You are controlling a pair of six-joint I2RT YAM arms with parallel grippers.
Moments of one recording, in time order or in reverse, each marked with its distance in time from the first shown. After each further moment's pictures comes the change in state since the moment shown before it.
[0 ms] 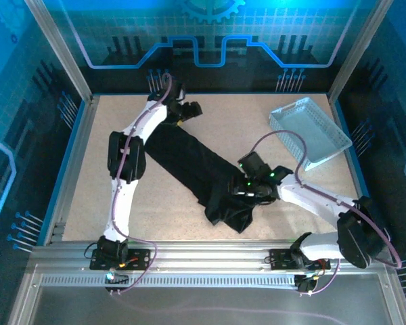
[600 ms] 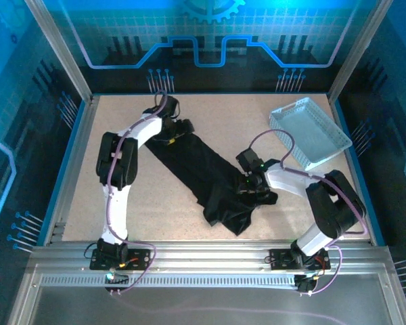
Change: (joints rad) left arm 0.002 -0.097 -0.322 0.144 -0.032 -0.060; right arm -0.029 0.256 0.008 0.053 0.060 -0.114
